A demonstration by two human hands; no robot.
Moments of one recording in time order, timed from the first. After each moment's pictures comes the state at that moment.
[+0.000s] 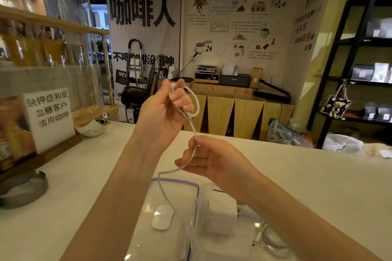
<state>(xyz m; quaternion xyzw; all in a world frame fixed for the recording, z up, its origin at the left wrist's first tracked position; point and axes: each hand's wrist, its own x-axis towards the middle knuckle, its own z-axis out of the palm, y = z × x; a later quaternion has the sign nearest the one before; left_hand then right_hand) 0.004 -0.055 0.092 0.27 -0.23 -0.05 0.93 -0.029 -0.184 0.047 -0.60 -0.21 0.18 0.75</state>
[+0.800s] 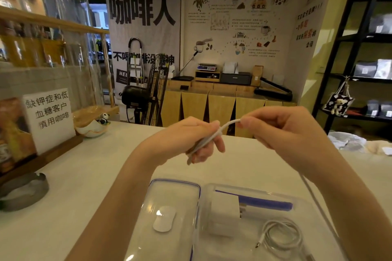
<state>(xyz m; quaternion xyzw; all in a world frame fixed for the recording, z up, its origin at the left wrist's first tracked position) -0.003 -0.059 0.078 0.78 -0.32 -0.12 0.52 -0.060 -0.243 0.099 -0.84 -0.23 -0.21 0.45</state>
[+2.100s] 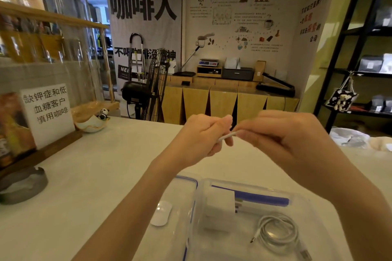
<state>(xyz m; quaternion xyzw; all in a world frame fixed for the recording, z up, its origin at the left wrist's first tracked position) -0.013 -0.095 0.064 0.79 -0.32 0.07 0.52 -0.065 -0.260 0.094 -0.88 -0.35 -0.30 0.15</state>
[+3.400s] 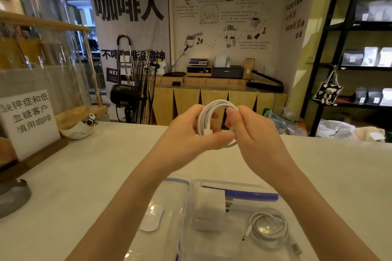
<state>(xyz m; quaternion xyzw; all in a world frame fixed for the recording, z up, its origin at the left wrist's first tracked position) -0.022 -0.101 0.071 0.81 -0.26 0.08 0.52 -0.035 -0.241 0.065 -0.86 -0.18 -0.30 0.38</state>
